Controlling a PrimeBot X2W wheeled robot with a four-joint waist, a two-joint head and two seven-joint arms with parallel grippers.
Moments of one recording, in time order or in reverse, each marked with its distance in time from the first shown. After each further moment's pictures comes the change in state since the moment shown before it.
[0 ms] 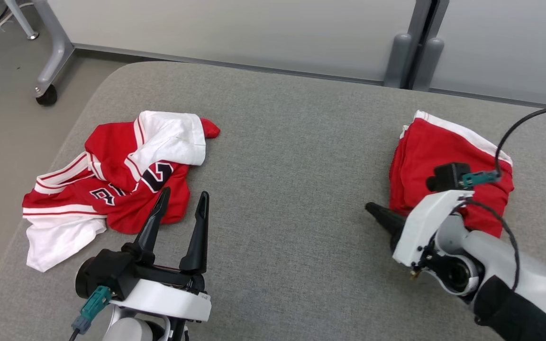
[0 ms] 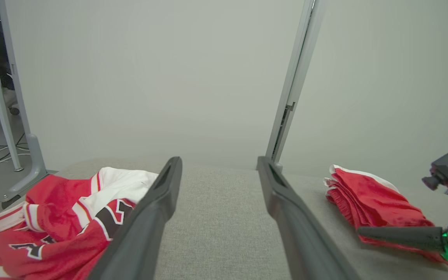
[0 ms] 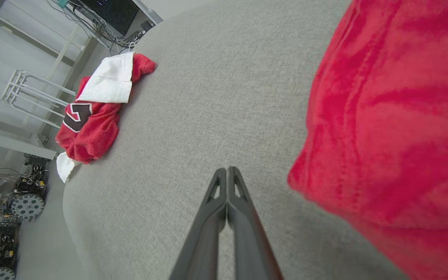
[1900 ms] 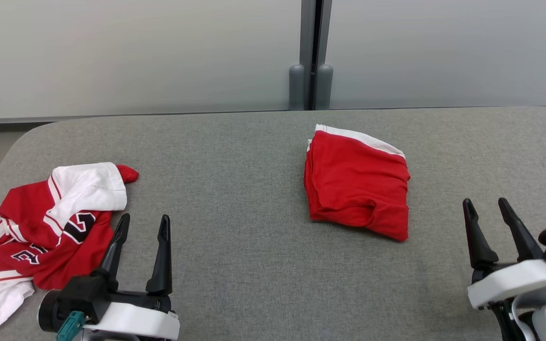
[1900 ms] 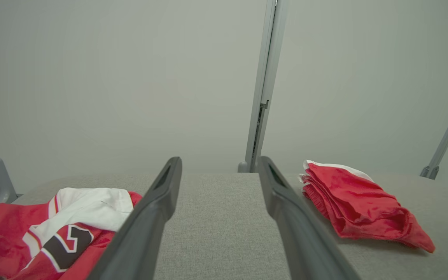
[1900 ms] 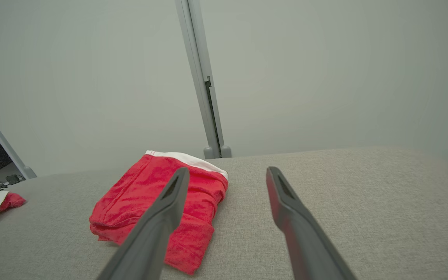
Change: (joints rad) left arm 0.098 0.000 0.141 -0.002 0.098 0.008 0.000; right arm 0.618 0.161 -0.973 -0.349 -1.010 0.000 -0.294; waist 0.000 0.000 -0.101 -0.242
